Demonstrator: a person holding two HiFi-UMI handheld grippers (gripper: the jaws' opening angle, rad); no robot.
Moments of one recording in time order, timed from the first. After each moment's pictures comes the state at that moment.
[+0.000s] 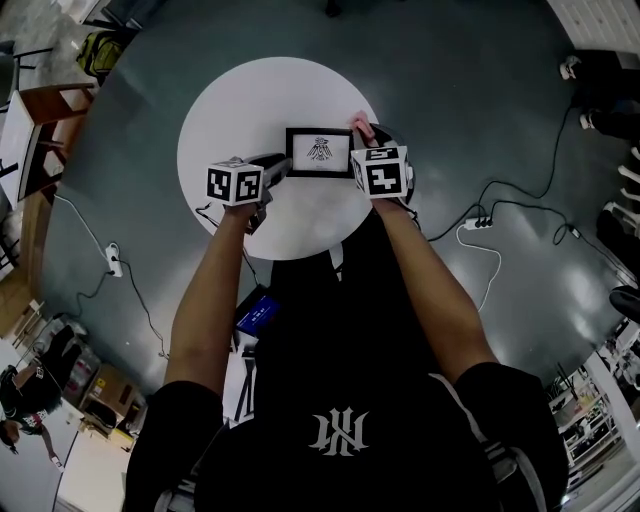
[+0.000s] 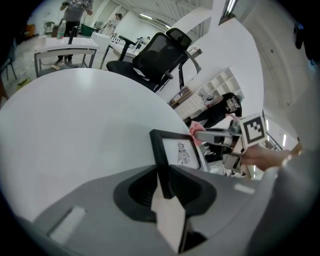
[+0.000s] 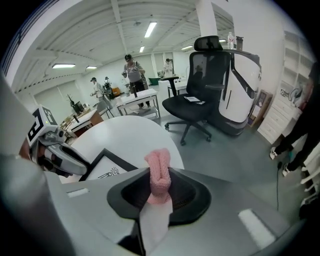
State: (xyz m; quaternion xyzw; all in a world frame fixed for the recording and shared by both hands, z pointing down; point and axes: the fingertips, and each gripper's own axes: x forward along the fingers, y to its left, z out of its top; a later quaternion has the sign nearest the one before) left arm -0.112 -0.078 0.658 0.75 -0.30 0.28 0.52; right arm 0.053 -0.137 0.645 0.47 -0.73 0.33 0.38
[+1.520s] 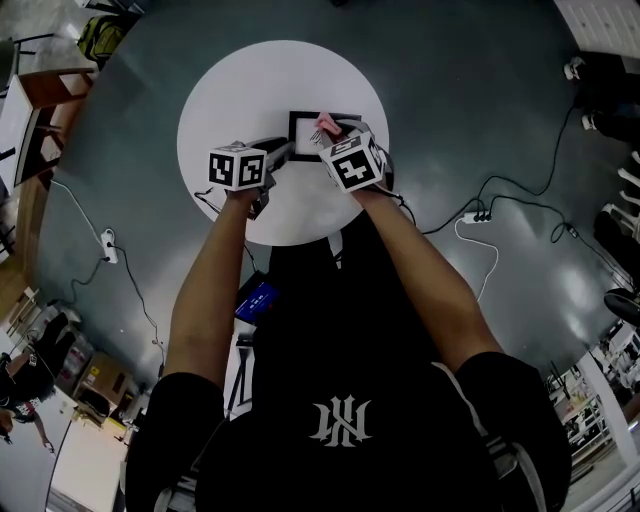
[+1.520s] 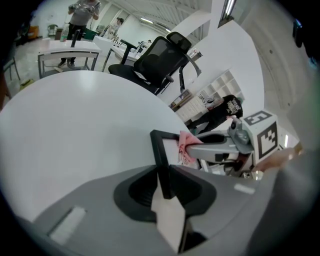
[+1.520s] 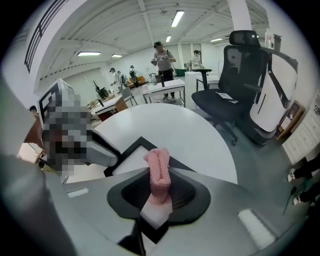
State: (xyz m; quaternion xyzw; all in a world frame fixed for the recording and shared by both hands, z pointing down) left arm -0.113 -0.078 0.659 0.75 -0.31 0.26 0.51; right arm -0.031 -0.107 0.657 0.33 -0.79 0.29 0.42
